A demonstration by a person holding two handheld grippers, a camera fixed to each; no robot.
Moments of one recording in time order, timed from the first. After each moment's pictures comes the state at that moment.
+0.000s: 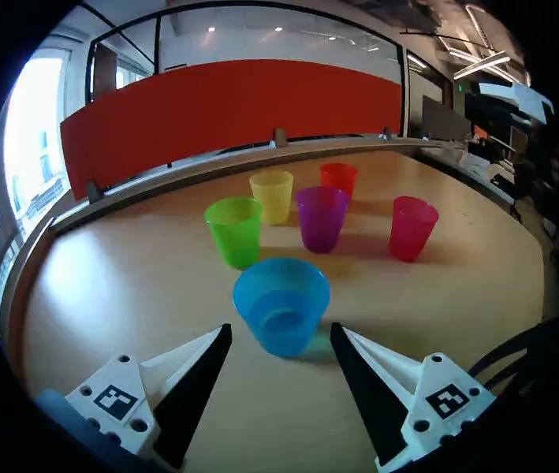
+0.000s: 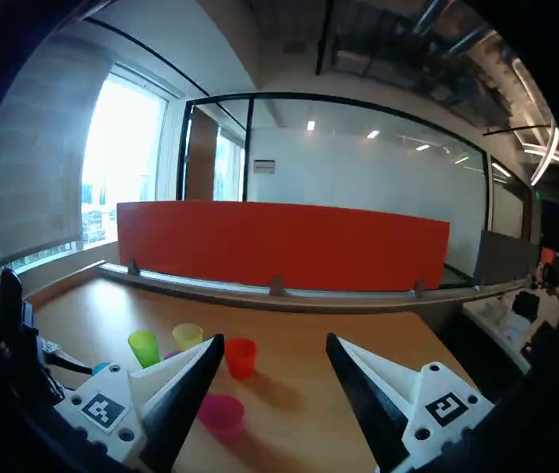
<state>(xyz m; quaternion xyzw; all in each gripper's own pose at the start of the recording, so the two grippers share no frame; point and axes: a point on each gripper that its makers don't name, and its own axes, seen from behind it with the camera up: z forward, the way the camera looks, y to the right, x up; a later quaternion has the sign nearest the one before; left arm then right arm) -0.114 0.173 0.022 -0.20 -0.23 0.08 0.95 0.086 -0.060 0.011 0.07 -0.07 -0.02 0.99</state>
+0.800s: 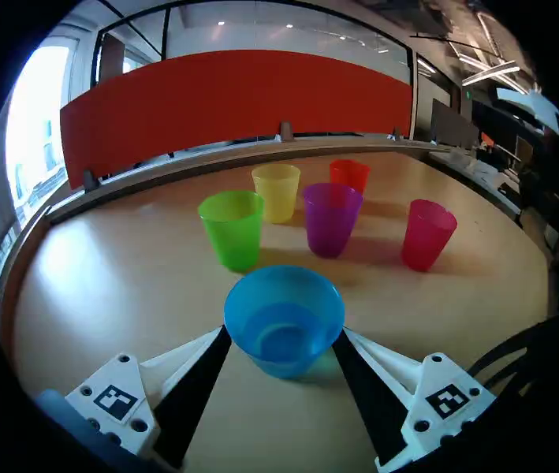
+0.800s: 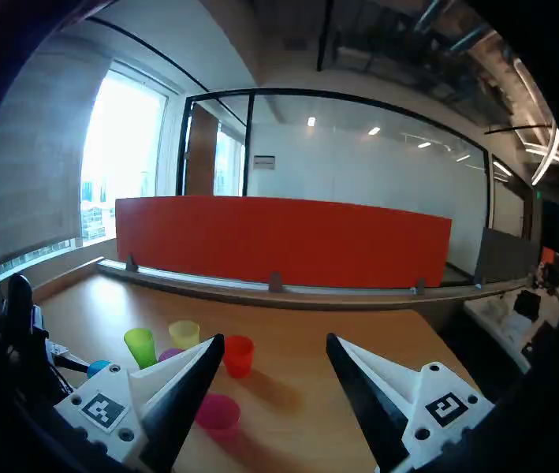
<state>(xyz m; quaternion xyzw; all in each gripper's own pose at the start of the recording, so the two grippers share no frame) -0.130 0.183 0.050 -0.19 -0.24 0.06 0.95 0.081 -0.058 0.022 0.07 -0.08 -0.03 0.99</state>
